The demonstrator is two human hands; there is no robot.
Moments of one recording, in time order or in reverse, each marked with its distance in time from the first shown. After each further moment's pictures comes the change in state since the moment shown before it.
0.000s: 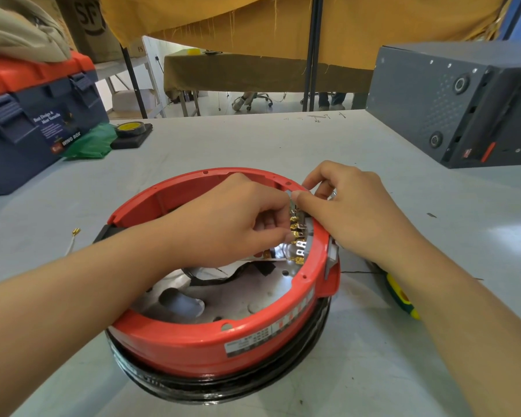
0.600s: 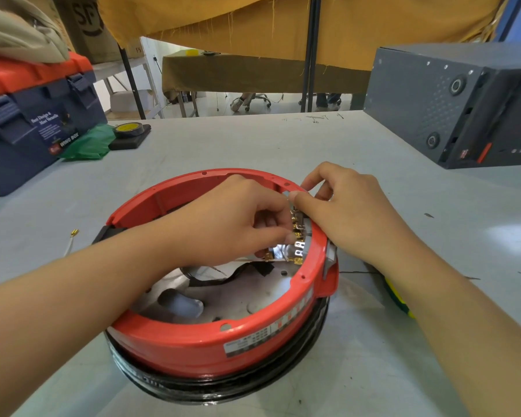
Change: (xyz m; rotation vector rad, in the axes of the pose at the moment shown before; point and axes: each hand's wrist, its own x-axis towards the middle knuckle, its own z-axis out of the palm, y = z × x) left_hand 0.001 -0.003 0.002 -0.132 -0.013 -0.023; right_hand -0.001 -0.001 0.000 -0.034 0.003 0.041
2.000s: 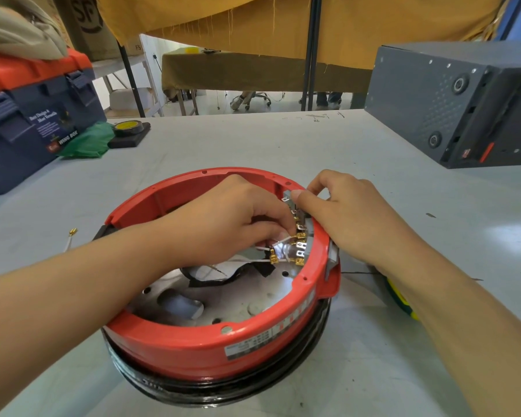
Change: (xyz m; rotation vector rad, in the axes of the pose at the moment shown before) left_hand 0.002 -0.014 -0.001 0.117 0.018 0.191; right_hand -0.002 -0.005 -0.001 -0.001 -0.110 0.024
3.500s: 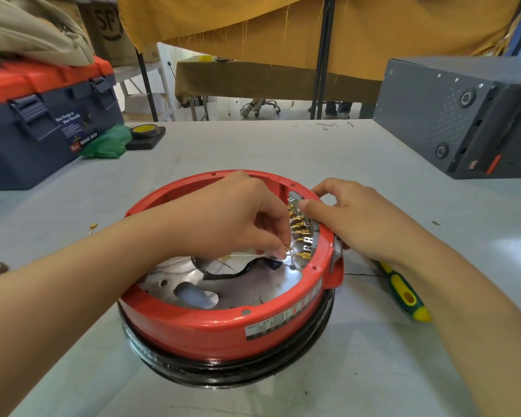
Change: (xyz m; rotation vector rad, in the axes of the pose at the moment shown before) left_hand -0.008 0.015 -0.016 -0.047 -0.111 -0.220; right_hand 0.000 -0.001 -0.009 0.116 -0.156 0.032
